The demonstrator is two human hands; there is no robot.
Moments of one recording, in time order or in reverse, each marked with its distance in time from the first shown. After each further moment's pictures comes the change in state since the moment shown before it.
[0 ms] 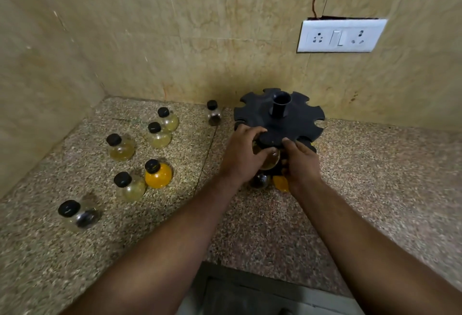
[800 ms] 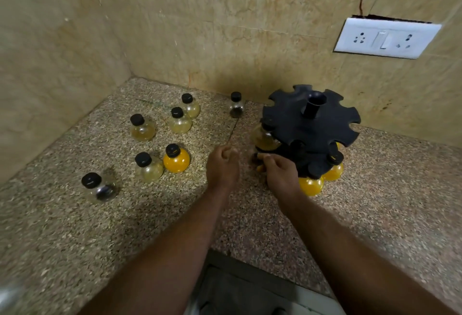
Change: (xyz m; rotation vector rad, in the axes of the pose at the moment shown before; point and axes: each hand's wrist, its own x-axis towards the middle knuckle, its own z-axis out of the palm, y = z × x) left_hand -0.046 -0.066 -0.022 -0.197 0.325 -0.611; right_hand -0.027 0.050 0.043 -0.521 -0.241 -0.147
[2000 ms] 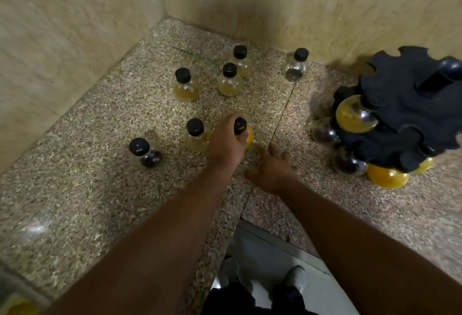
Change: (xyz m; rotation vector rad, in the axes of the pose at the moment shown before) left_hand 0.076 -0.099 -0.114 0.281 -0.079 0.115; right_hand 0.016 0.062 0.173 -1.096 -0.512 -0.018
